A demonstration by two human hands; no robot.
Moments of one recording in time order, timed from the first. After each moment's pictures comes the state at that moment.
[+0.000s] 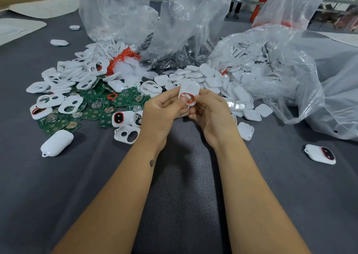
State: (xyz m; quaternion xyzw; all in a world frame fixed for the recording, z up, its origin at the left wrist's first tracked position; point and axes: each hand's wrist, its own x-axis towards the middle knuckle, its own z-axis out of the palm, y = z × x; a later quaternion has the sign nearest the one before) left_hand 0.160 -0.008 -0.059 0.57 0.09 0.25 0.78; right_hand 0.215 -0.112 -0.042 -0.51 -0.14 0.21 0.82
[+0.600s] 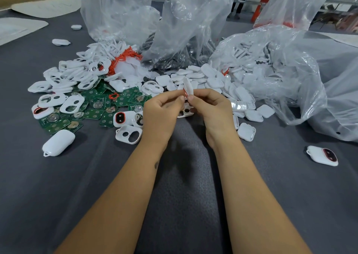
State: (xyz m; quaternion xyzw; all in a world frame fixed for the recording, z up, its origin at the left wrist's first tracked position) left_hand 0.160 -0.008 -0.059 0.63 0.15 0.32 0.69; right_hand 0.213 -0.109 -0.048 -0.59 -0.17 0.10 0.78
